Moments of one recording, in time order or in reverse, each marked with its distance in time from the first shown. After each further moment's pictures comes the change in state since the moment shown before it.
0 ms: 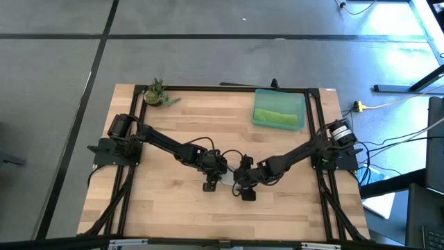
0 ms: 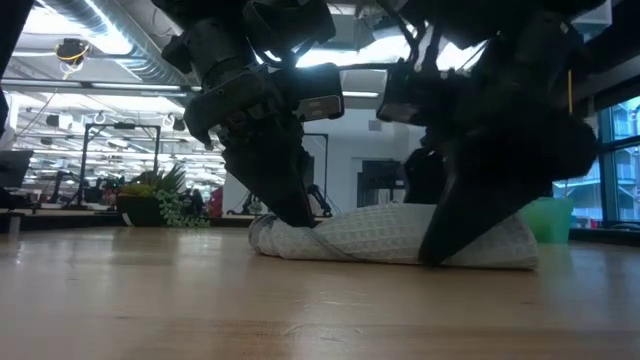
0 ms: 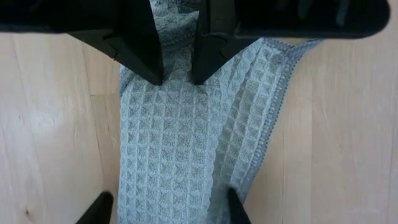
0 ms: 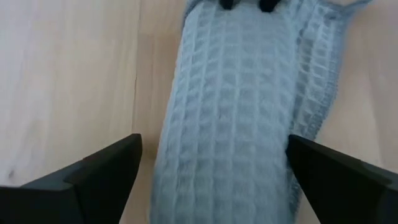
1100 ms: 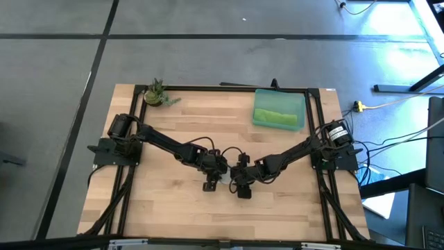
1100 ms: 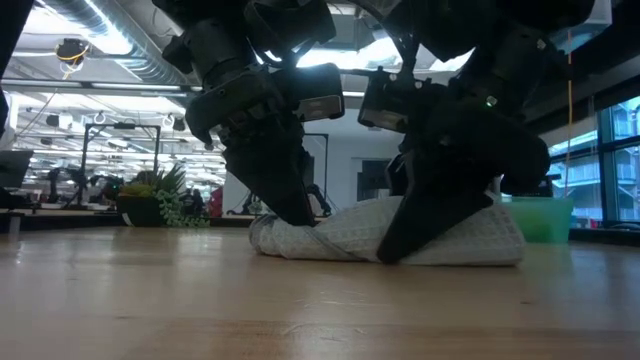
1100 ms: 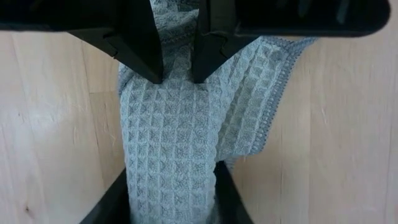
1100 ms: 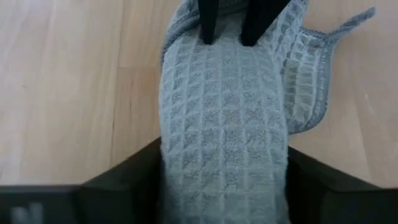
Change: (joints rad) left arm 0.000 0.000 0.000 0.000 0.000 0.000; right arm -0.028 0.074 0.003 0.079 0.006 -0.015
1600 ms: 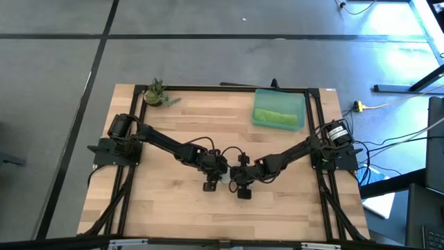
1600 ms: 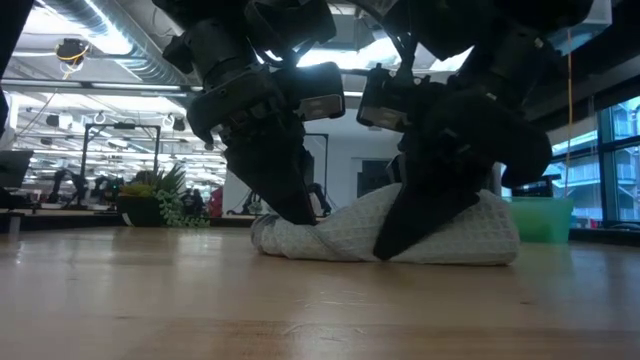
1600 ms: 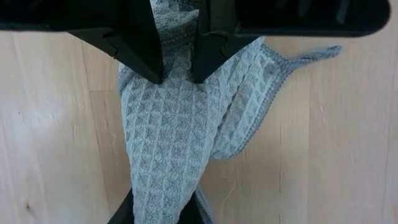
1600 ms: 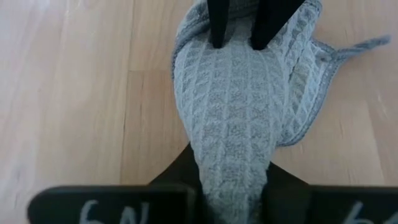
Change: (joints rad) left arm 0.000 0.000 0.001 0.002 0.000 0.000; right arm 0.000 0.000 -0.001 0.007 -0.029 0.007
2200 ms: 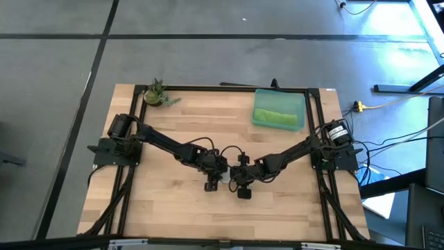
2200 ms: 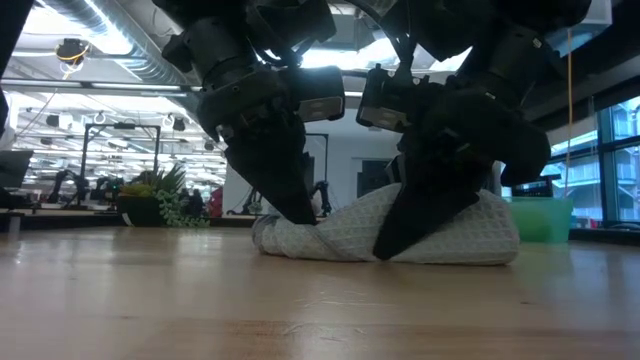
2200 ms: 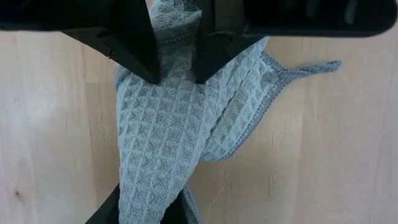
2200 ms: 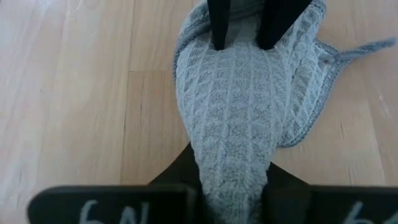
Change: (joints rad) left arm -0.002 0.000 0.000 0.000 -0.025 -0.075; right arm -0.006 0.000 0.000 0.000 -0.015 0.002
